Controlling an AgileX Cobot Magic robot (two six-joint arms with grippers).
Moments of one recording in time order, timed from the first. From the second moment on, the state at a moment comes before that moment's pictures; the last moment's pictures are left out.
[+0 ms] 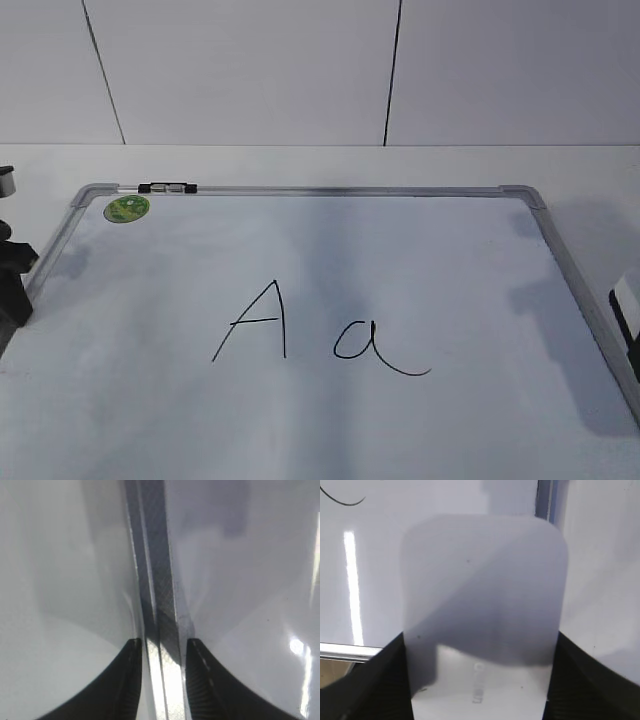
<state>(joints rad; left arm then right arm) 0.06 1.87 -1.10 -0.30 0.87 0.34 0.28 1.14 -0.89 0.02 1.22 0.18</state>
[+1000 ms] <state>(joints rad) 0.13 1.87 -1.10 -0.43 0.89 0.45 0.28 1.14 -0.89 0.02 1.22 0.18</state>
